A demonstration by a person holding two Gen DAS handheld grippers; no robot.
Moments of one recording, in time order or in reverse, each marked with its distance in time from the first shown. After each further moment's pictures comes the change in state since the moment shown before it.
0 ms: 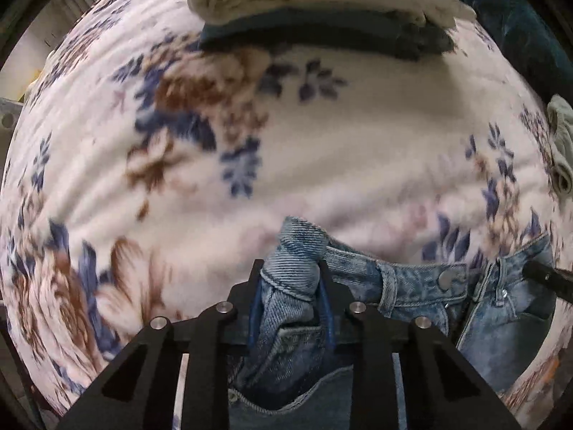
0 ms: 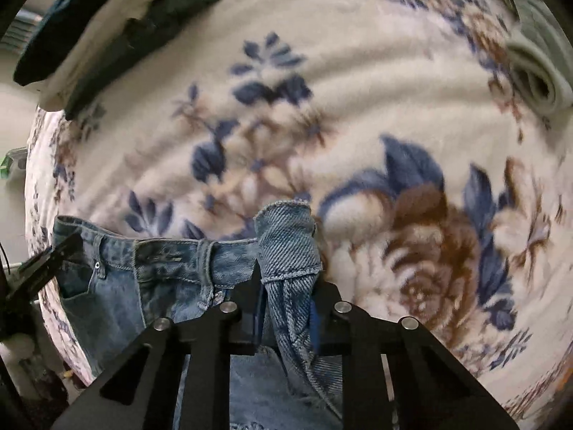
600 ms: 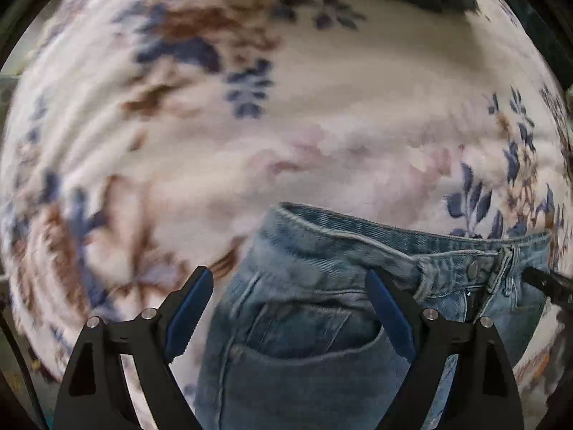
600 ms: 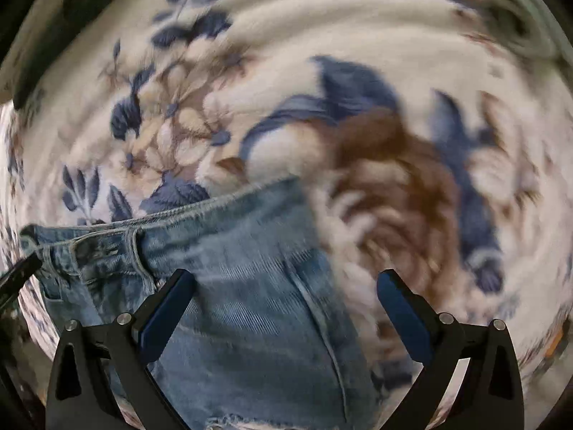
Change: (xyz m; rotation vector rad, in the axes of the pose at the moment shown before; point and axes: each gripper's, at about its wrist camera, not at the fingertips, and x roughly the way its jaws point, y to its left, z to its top) left arm 0.045 0.006 -0.019 -0.024 0.212 -0.002; right arm 0.037 -0.029 -0.004 0.058 0.191 -0.109
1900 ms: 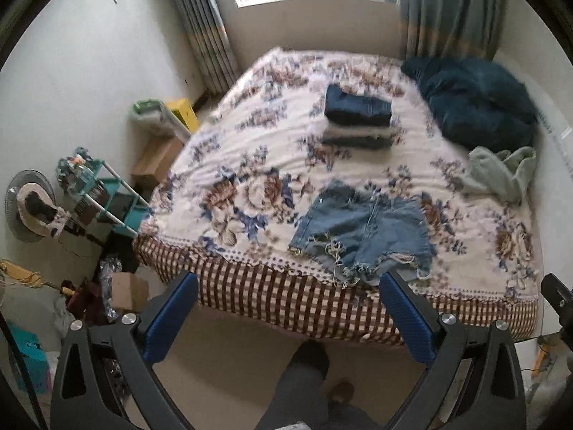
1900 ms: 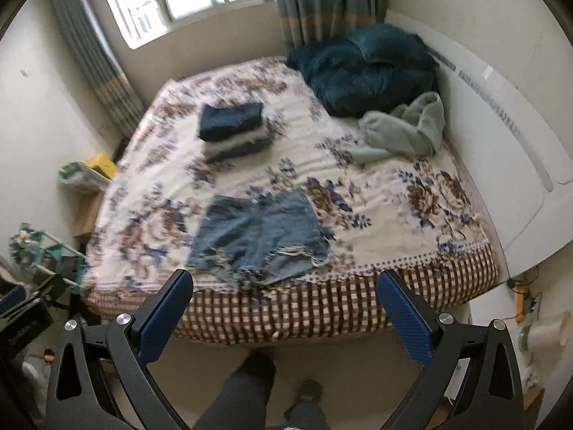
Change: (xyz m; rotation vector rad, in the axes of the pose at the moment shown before) left arm -0.458 -0.051 -0.499 -0.205 -0.560 0.206; right arm -0.493 0.005 -0.600 -0.073 -0.708 0.028
